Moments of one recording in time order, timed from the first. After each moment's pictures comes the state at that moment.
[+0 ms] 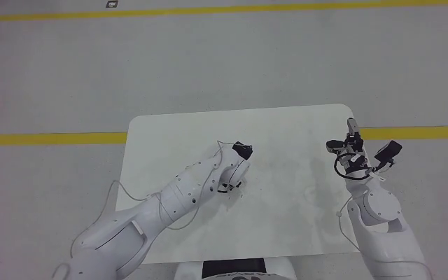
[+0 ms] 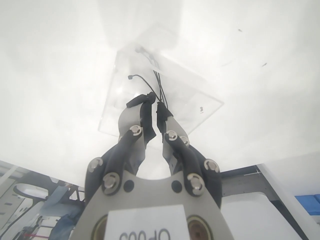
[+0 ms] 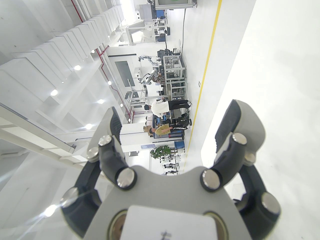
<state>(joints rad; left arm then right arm) 0.81 -1.46 -0.48 -1.22 0.98 0.30 -1.36 -1.73 -1.15 1.60 -1.80 0.42 0.00 0.00</state>
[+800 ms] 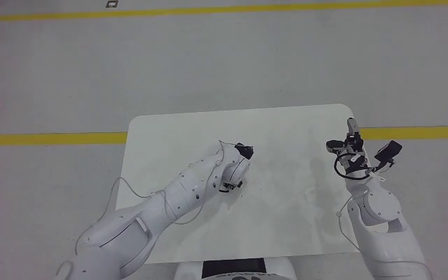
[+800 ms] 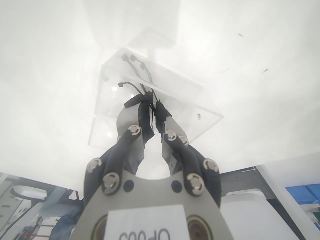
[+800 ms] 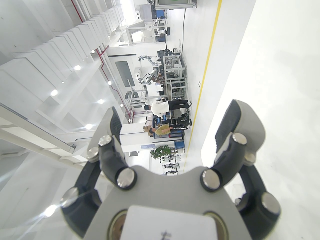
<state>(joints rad) 0.79 -1.49 -0.47 -1.13 0.93 0.27 -1.32 -1.73 -1.15 1.60 -1.80 0.42 0.00 0.00</state>
